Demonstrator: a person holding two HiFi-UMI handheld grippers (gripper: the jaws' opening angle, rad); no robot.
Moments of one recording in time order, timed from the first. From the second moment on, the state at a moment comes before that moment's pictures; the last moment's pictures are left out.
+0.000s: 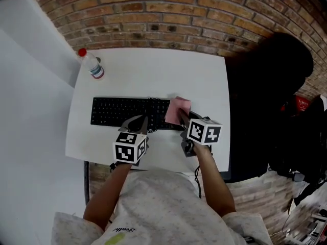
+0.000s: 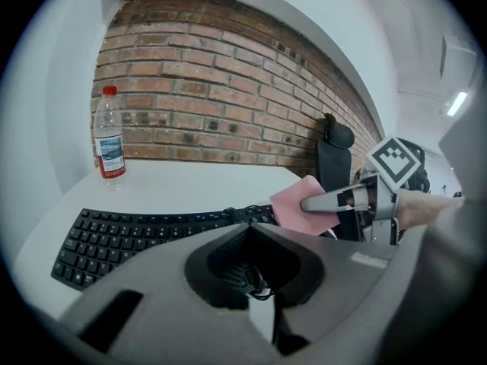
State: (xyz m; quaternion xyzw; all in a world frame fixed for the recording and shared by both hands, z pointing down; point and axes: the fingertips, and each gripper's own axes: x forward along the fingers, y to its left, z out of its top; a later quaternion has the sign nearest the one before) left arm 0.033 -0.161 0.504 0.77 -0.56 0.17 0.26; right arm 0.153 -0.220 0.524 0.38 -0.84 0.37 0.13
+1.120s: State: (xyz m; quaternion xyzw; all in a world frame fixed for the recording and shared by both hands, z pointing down) left arm -0.023 -0.137 0.512 0.76 -0.56 0.16 0.28; right arm 0.162 -0.215 0.462 0.42 -0.84 0.33 0.09
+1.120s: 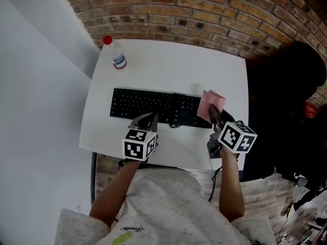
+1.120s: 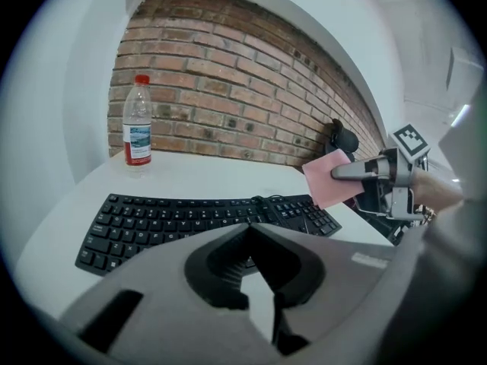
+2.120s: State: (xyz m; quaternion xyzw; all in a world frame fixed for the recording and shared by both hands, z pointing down) left arm -0.197 -0.069 0.523 0.73 -0.59 0.15 0.31; right arm -0.106 -0.127 0.457 0.30 -0.88 0.35 0.12
